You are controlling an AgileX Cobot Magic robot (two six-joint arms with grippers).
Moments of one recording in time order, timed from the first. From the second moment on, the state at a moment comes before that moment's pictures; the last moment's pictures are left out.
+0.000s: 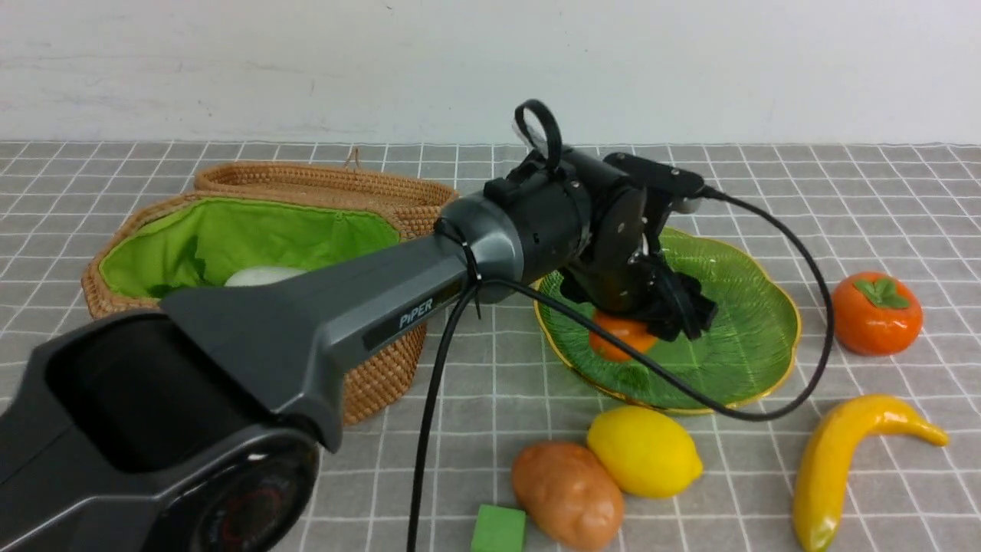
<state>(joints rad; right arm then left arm) 0.34 0.34 -1.00 0.30 1.27 -0.10 -0.73 2.33 -2.08 0.03 0.67 -0.15</state>
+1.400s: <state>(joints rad) 0.65 1.38 -1.14 0.35 1.01 -0.16 -0.72 0.67 -1.05 0.07 0.96 -0.32</state>
